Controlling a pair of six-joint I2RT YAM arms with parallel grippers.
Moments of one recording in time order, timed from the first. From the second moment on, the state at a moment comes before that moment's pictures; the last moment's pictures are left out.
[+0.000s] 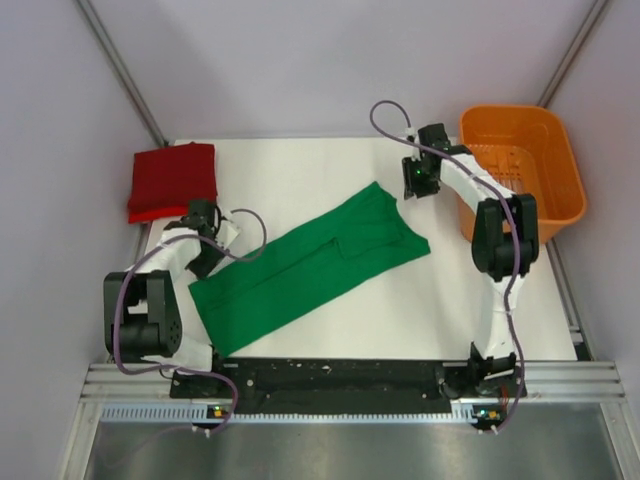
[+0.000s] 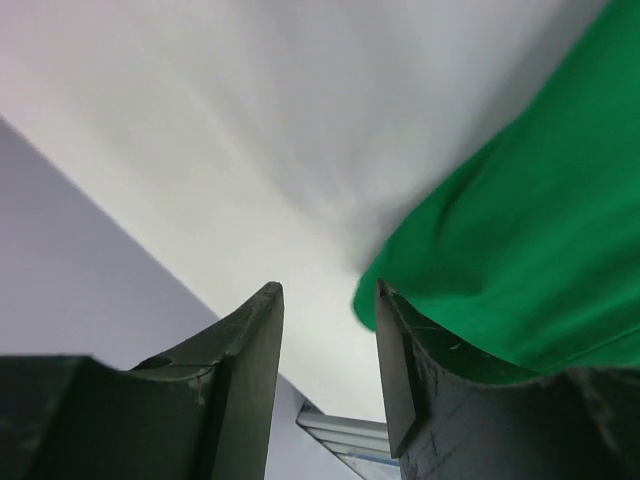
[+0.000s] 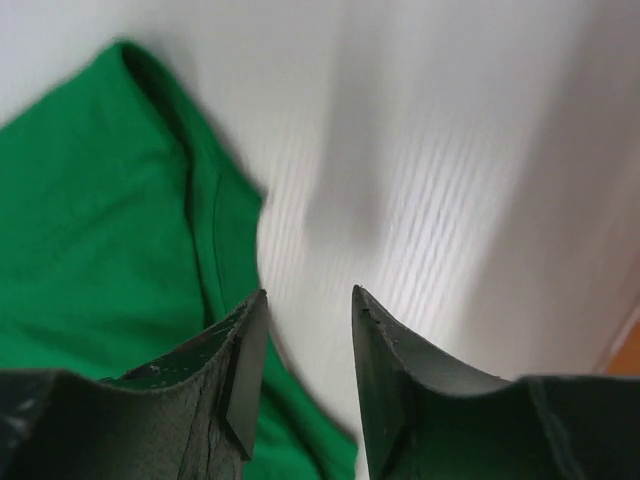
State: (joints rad) left arm 0.01 1.50 0.87 -0.64 -0.26 0.69; right arm 0.21 2.19 1.84 -0.66 -0.07 0.08
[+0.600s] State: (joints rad) left arm 0.08 1.55 0.95 -0.71 -0.21 0.69; right arm 0.32 1.84 1.21 -0.60 -0.01 0.11
